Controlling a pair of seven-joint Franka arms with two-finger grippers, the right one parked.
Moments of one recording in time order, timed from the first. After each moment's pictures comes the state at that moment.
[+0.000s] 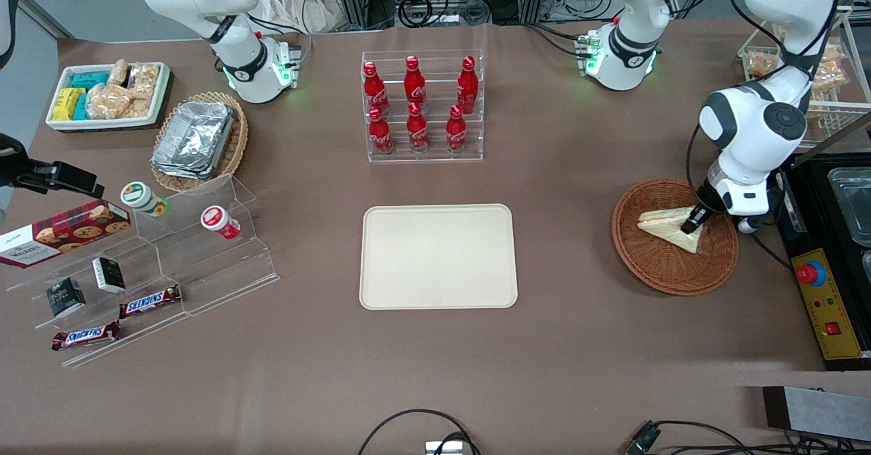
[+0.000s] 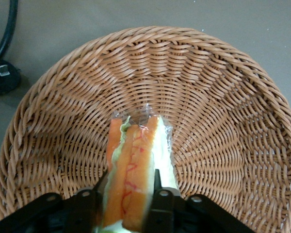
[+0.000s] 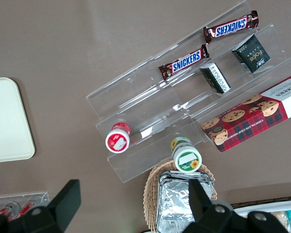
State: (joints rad) arm 0.14 0.15 -0.02 -2.53 -0.06 2.85 -0.59
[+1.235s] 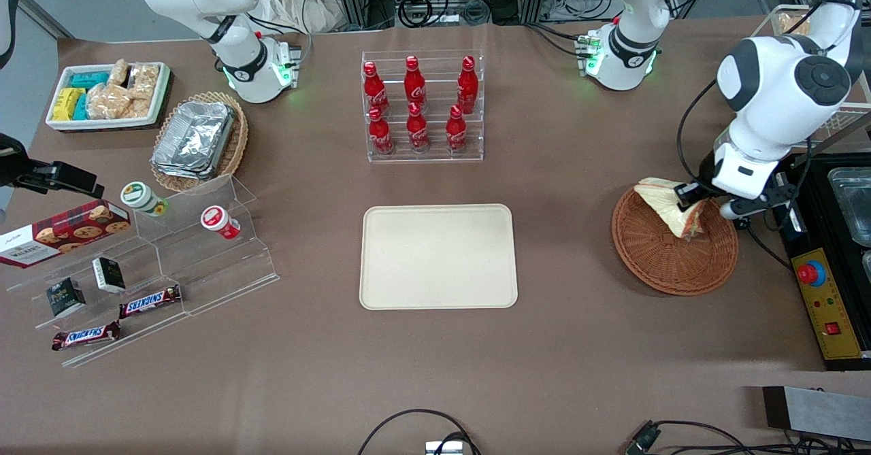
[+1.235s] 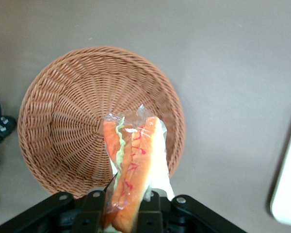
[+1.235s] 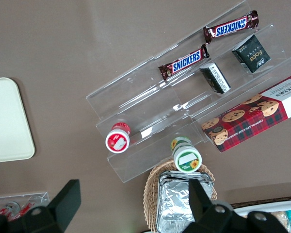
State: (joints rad) arm 0.13 -0.12 -0.20 -2.27 -0.03 2.23 -0.27
